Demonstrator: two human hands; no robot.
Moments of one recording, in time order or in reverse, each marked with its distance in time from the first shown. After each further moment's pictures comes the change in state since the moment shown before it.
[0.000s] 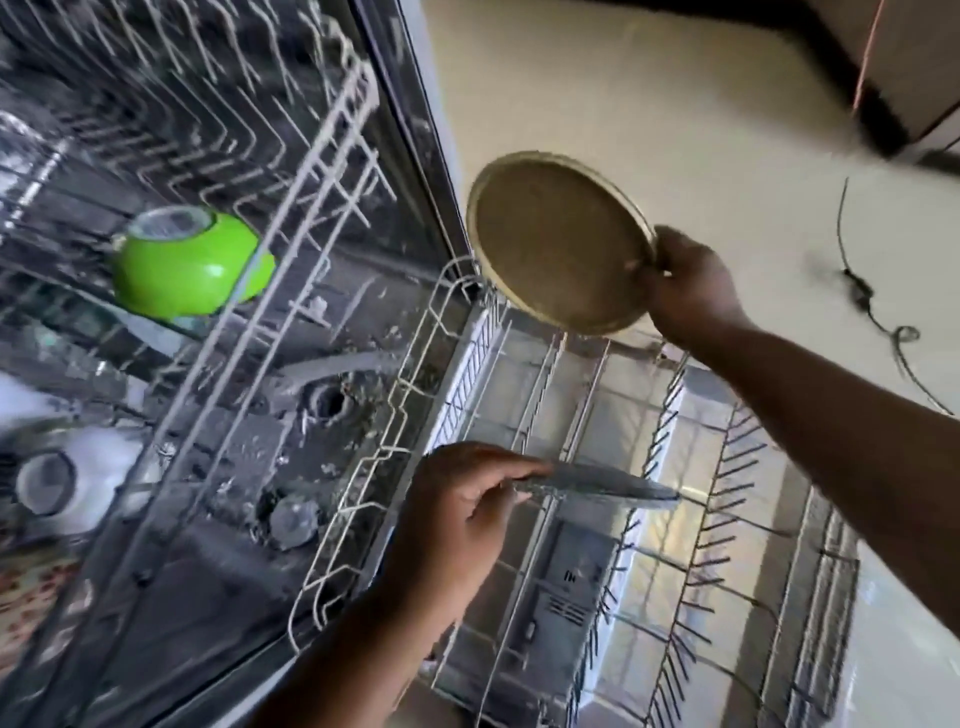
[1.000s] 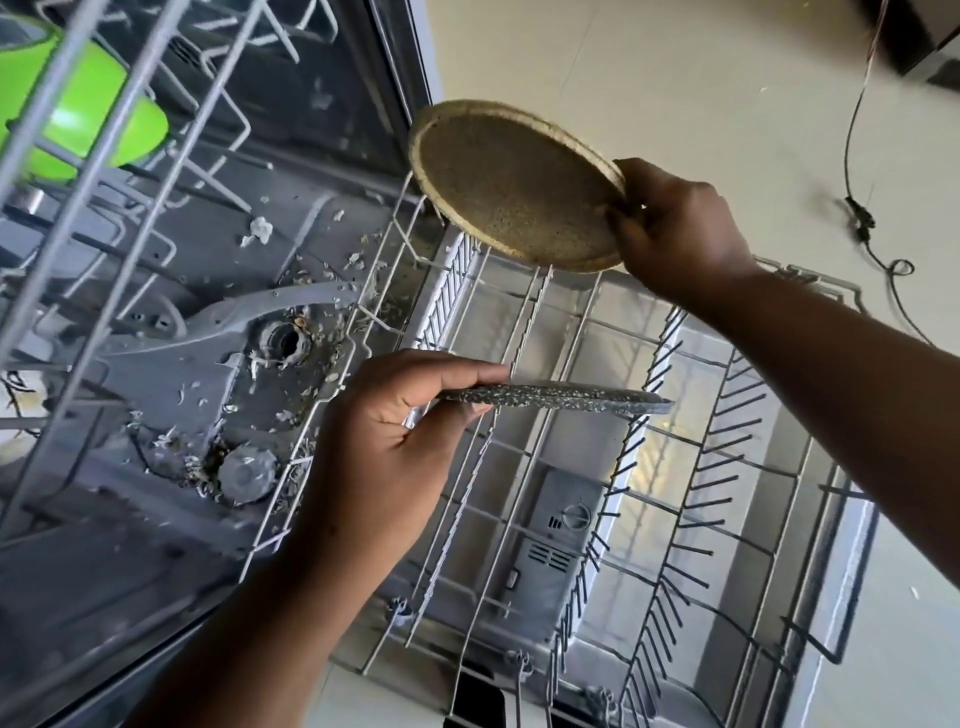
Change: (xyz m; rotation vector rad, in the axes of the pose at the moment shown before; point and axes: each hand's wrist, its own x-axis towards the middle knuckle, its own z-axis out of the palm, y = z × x) left_hand 0.002 -0.018 -0.010 -0.127 0.083 0.001; right_hand -0.020 0.025 0.029 -0.287 -0.032 -0.302
